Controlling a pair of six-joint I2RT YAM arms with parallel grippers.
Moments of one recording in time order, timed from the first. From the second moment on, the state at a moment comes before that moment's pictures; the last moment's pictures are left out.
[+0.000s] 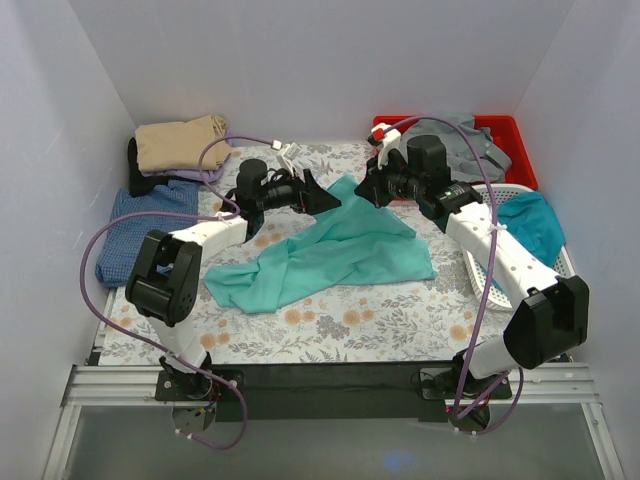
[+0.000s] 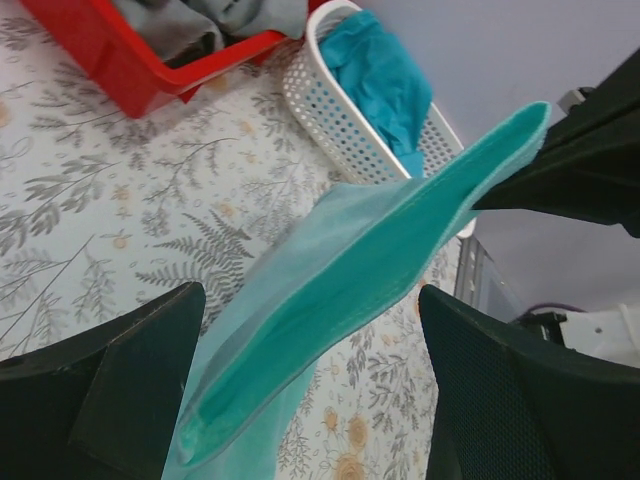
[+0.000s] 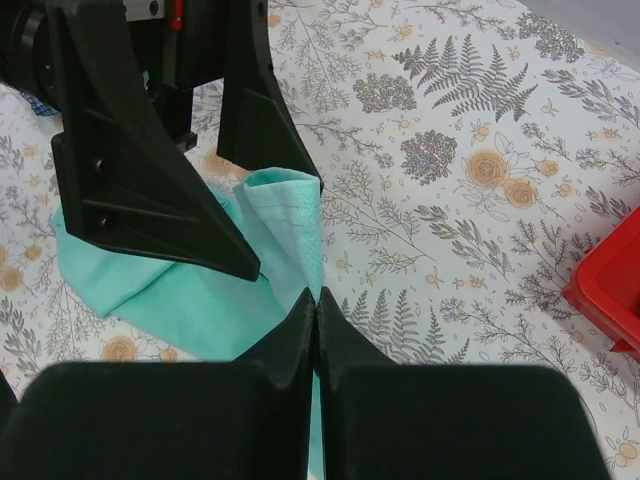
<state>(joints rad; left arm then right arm) -0.40 1.75 1.09 0.49 0.76 -0.61 0.46 1.45 1.31 -0.30 -0.44 -0.02</state>
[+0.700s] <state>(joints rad) -0.41 1.75 1.37 0.19 0.84 -0.48 0.46 1.45 1.26 -0.31 -0.32 -0.01</state>
